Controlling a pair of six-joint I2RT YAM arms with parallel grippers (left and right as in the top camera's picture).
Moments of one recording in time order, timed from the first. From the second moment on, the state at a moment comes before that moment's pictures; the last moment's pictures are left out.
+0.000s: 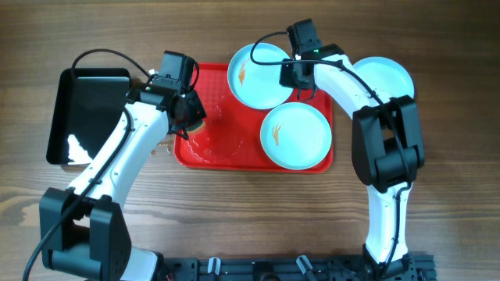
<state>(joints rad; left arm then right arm) -0.25 1.64 1.21 -0.81 -0.07 -0.63 0.32 2.25 1.69 -0.61 0.02 0.42</state>
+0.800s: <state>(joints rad) -0.25 1.71 1.21 -0.69 -0.02 -0.56 0.49 2.25 1.70 -0.82 -0.35 0.42</state>
